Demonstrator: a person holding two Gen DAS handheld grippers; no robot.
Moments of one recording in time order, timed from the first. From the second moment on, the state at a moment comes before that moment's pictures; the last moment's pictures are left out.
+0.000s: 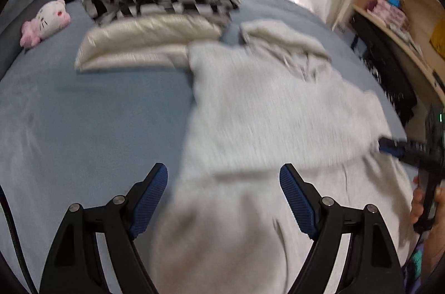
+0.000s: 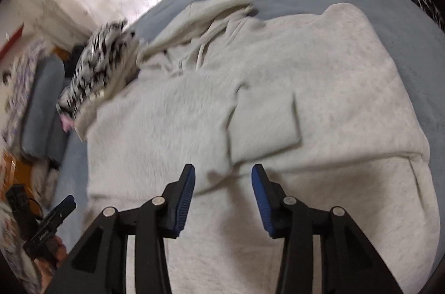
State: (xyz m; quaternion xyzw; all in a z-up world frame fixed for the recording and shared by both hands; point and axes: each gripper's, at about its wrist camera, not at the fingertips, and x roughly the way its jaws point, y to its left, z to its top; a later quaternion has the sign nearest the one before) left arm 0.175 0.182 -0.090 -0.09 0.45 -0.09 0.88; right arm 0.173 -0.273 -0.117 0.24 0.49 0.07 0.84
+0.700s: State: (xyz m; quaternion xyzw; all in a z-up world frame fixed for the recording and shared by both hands) left arm 0.387 0.213 -0.172 -0.30 0.53 -0.18 0.77; right arm 0.209 -0.267 -0.136 0.26 0.47 0.09 0.84
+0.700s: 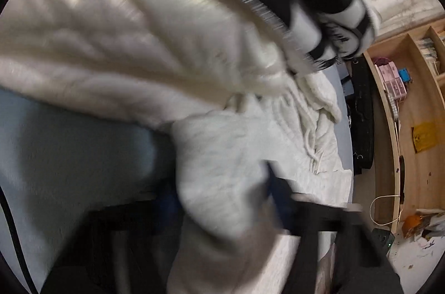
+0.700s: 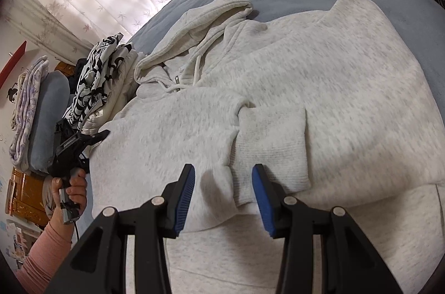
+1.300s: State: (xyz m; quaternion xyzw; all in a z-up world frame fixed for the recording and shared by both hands) left arm 0.352 0.137 -0.123 0.06 0.38 -0.12 0.92; right arm 0.218 -0.279 -0.128 0.28 0.46 0.09 0.84
